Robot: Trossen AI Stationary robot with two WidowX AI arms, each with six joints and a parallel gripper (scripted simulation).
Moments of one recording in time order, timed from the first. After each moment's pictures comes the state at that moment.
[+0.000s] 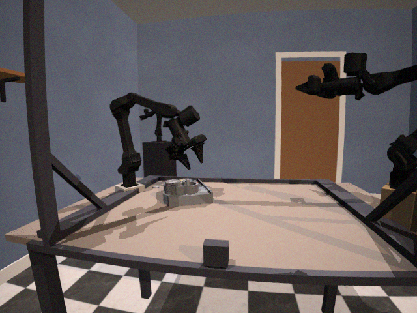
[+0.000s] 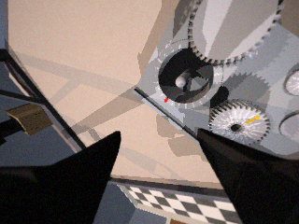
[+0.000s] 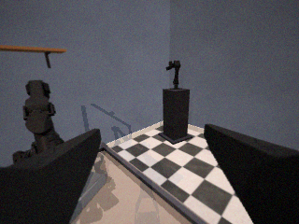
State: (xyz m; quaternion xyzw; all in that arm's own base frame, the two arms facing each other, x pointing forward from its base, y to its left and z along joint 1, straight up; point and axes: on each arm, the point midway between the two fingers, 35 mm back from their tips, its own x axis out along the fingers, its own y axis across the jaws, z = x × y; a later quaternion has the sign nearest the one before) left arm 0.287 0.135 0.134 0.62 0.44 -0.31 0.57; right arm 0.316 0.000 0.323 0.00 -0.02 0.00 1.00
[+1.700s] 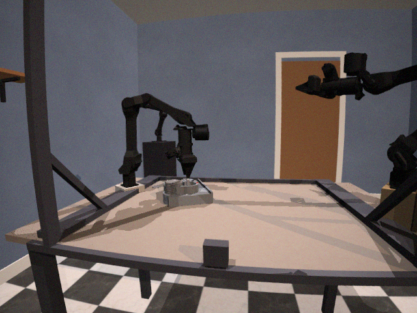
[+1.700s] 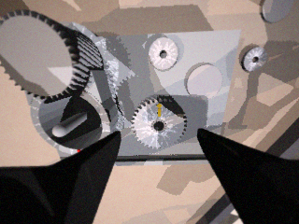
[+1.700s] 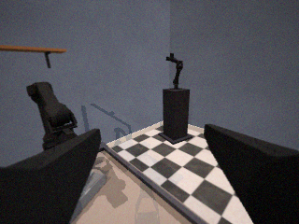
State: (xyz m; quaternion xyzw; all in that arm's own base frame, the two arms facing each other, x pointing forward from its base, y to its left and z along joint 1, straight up) left arm 0.222 0.159 0.082 0.62 0.35 -0.61 0.35; right arm 0.316 0.000 0.323 0.00 -0.02 0.00 1.00
